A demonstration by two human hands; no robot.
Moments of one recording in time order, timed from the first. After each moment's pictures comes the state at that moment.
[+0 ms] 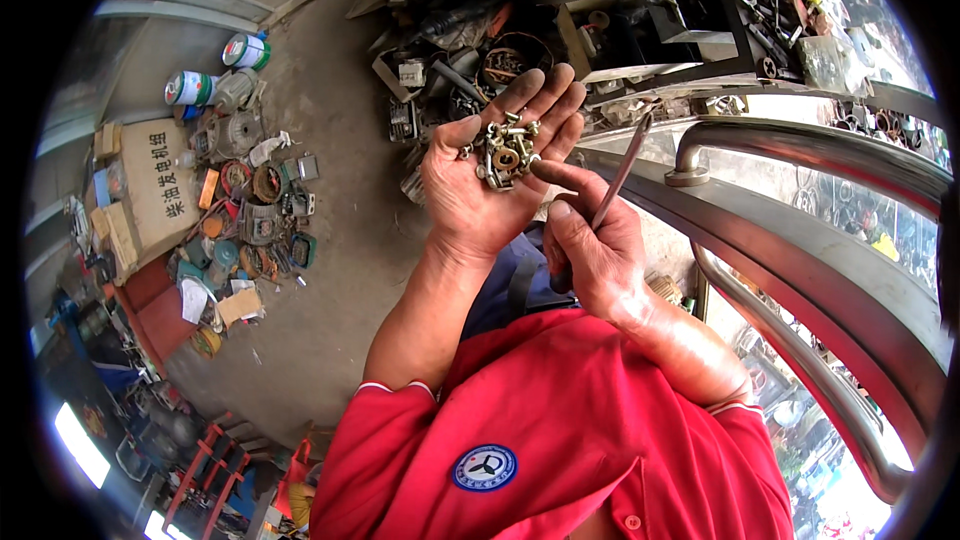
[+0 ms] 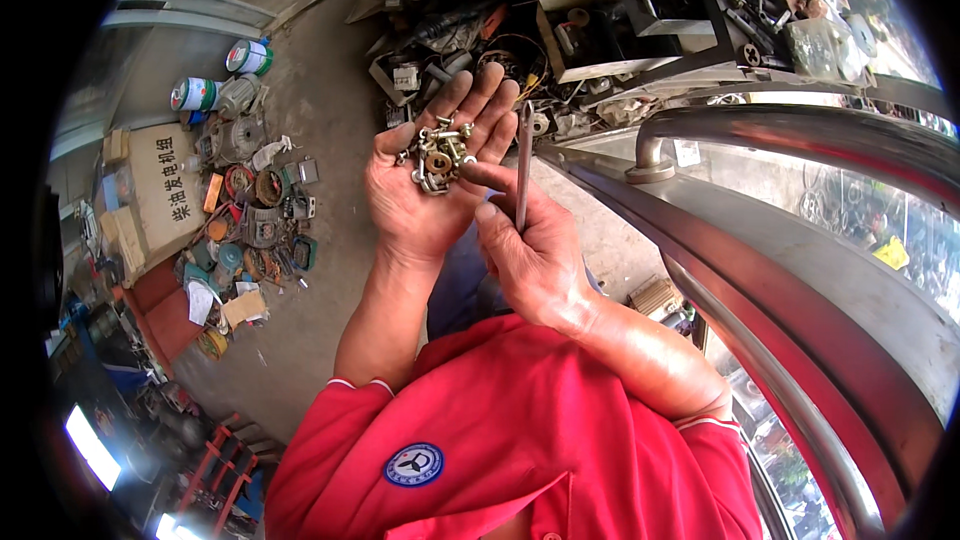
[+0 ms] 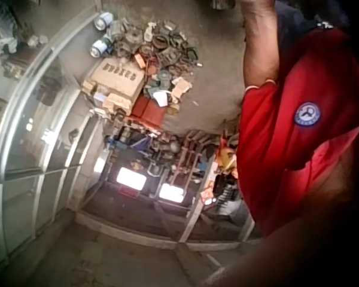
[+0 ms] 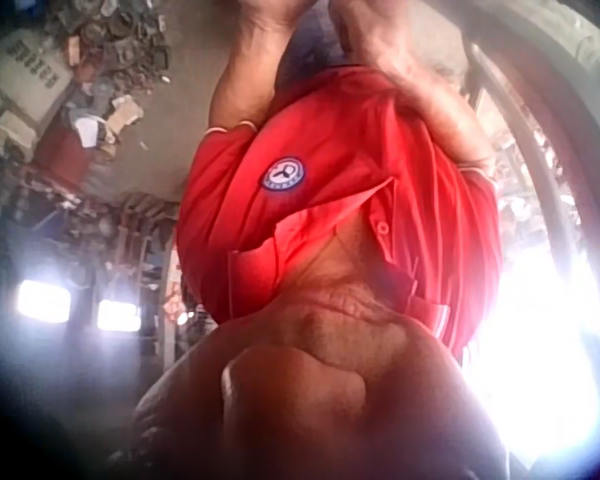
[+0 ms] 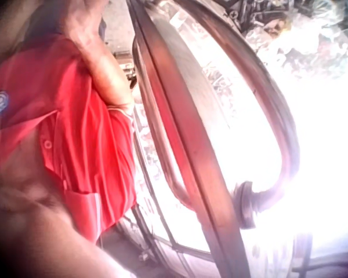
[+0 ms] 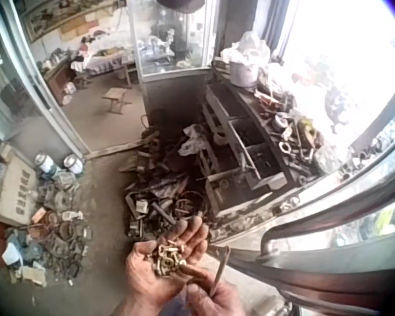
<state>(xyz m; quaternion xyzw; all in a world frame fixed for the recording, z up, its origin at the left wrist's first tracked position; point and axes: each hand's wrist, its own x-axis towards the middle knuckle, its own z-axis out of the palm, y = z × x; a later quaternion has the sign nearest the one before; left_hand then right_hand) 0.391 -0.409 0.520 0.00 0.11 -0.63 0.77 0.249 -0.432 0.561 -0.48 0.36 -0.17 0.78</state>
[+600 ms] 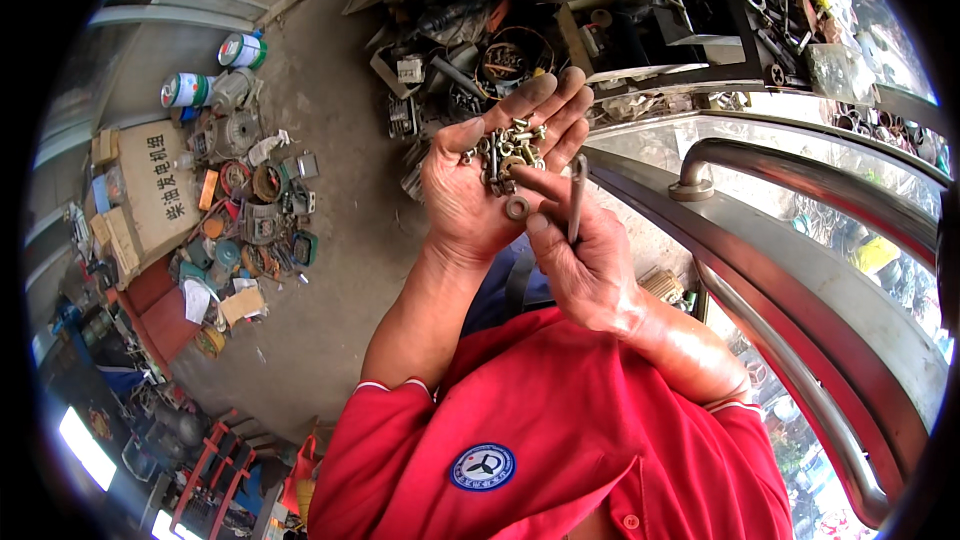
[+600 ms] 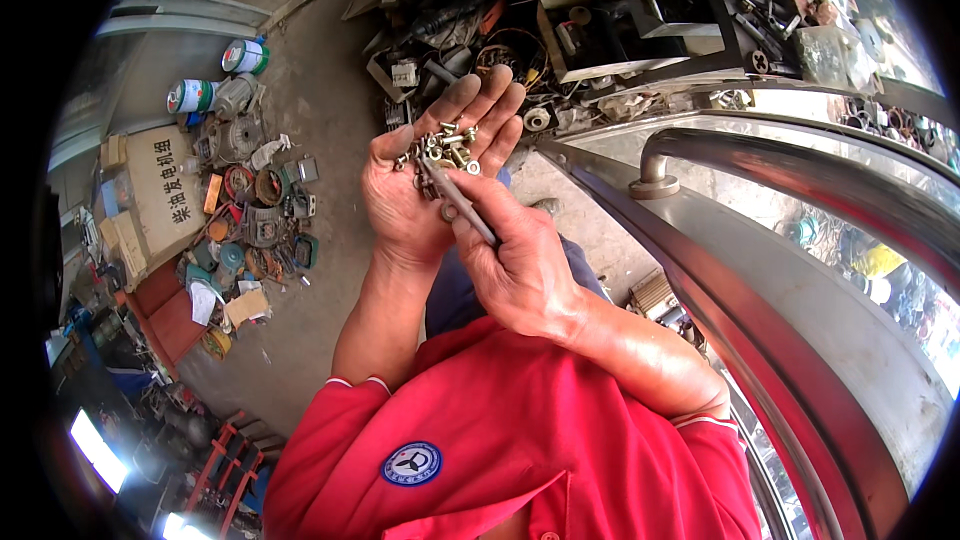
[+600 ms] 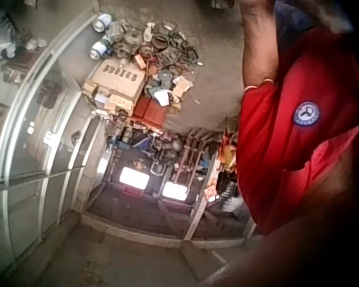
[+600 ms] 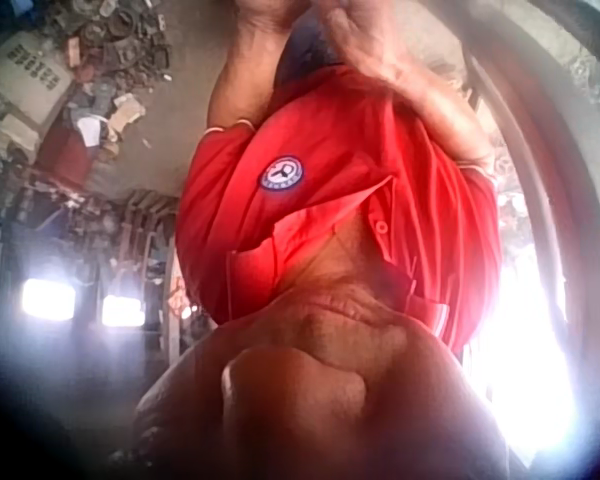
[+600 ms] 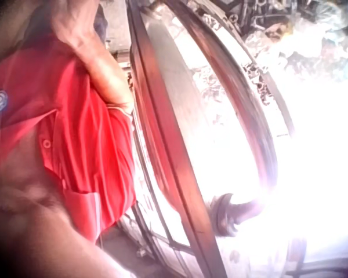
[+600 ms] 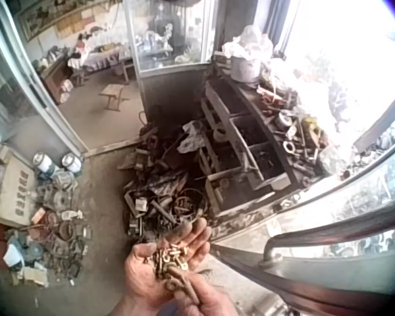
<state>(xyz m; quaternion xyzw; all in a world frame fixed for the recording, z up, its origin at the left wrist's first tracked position) 0.400 -0.422 0.516 0.03 0.09 -0.64 0.76 0.268 -0.444 0.564 -0.64 0.34 -0.13 0.68</state>
